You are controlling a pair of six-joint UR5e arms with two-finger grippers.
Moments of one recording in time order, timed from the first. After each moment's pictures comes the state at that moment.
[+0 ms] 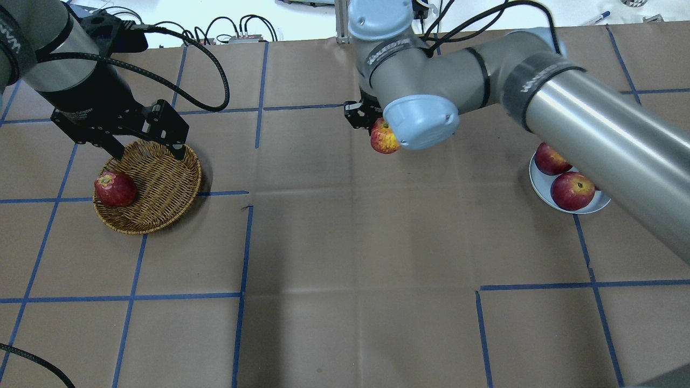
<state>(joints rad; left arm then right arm) -1.48 -1.47 -1.63 -1.63 1.57 0.15 1.84 -1.24 1.53 -1.97 -1.67 0.23</state>
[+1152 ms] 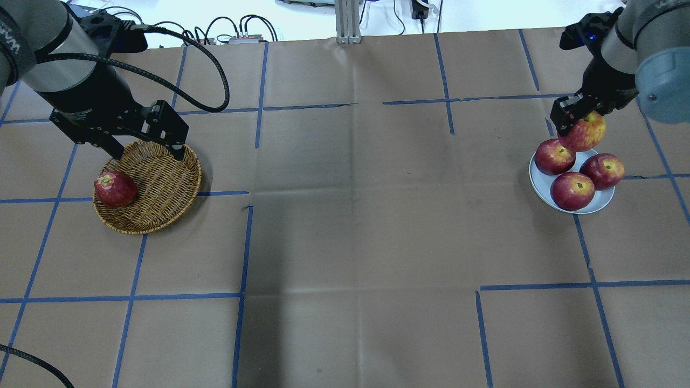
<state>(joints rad) -1.48 -1.47 -1.63 -1.63 1.58 0.15 1.26 -1.44 1.78 -1.99 -1.61 -0.60</state>
